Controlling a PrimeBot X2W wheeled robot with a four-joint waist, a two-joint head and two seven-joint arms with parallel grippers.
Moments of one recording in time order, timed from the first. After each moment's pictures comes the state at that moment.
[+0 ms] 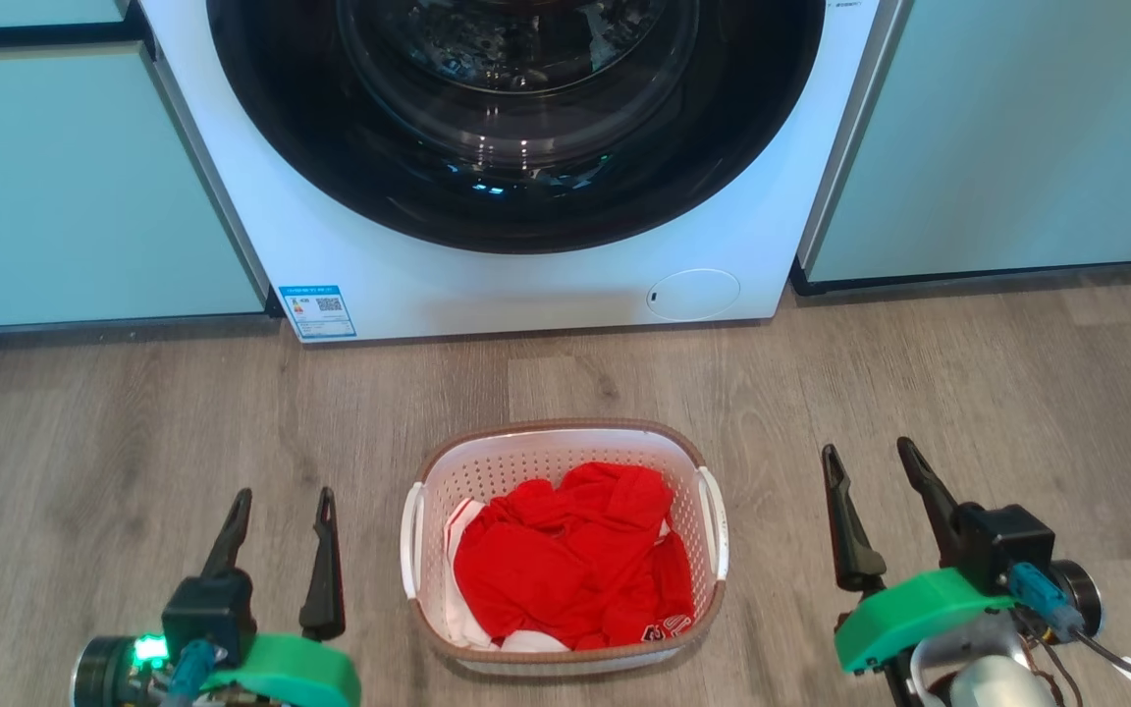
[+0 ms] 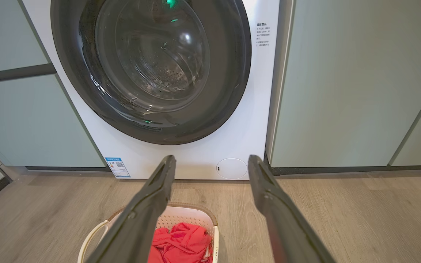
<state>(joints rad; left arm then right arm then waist) 0.13 0.06 -0.11 0.12 -0.06 0.03 -0.25 0.01 -0.04 0.14 0.18 0.19 0.13 -0.25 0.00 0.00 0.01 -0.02</state>
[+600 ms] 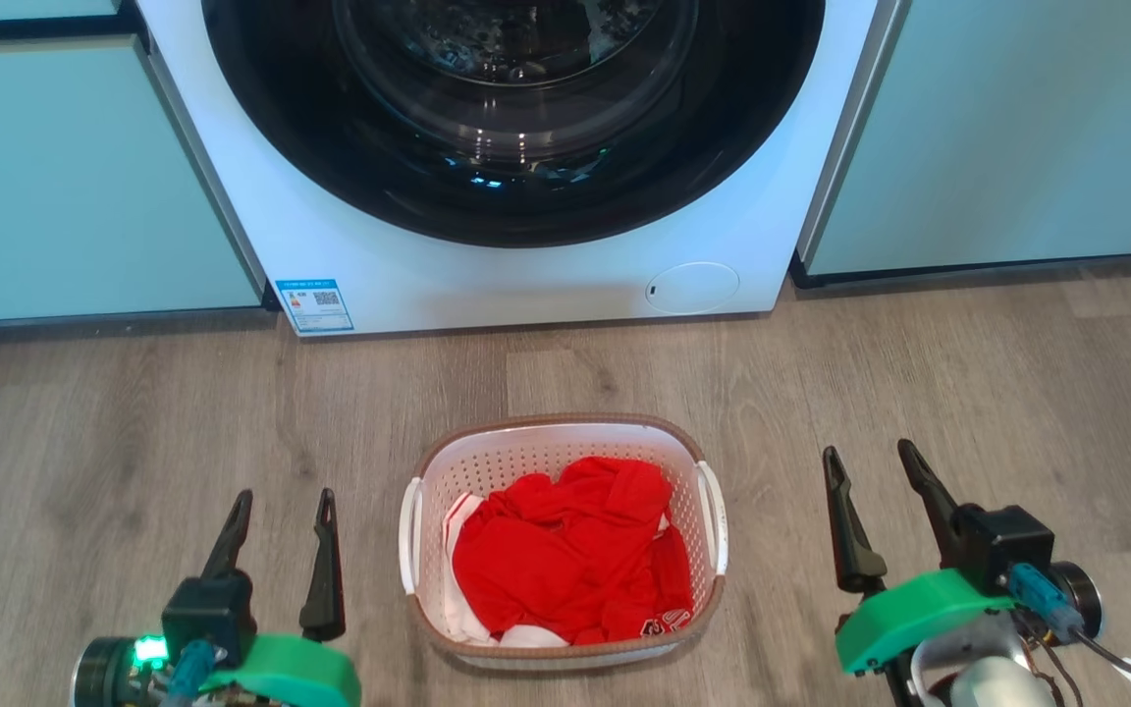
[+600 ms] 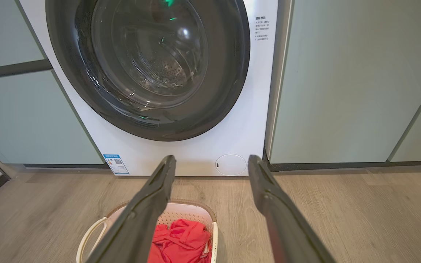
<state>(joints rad) 0.13 0.06 -0.11 0.12 -0.06 0.02 -0.25 0.01 -0.04 0.14 0.19 0.19 0.13 -0.25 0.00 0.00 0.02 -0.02</state>
